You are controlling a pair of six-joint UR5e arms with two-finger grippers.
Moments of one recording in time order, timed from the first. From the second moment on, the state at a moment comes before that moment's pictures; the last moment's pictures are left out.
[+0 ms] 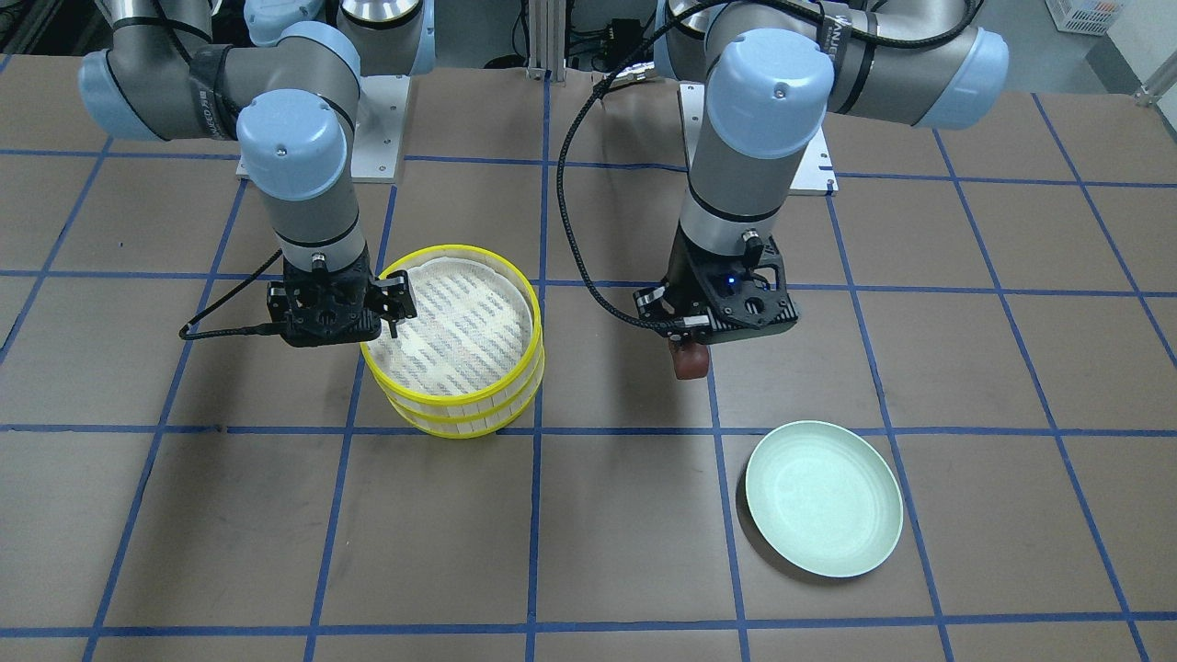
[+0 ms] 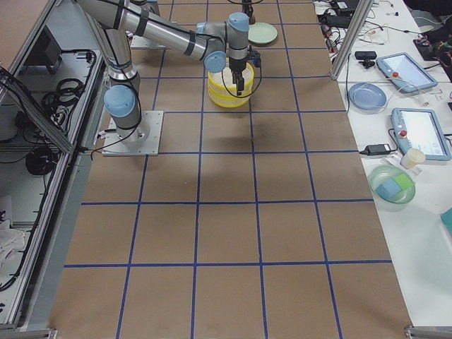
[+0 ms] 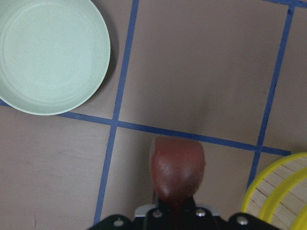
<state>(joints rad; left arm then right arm) -1.76 -1.73 -1.68 -1.22 1.59 -0.40 1.66 -1.45 1.95 -2.11 -1.66 -0.10</state>
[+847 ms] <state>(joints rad) -2.03 -1.77 -1.69 -1.13 1.53 -0.82 1.64 -1.49 1.53 -1.74 -1.64 -0.08</state>
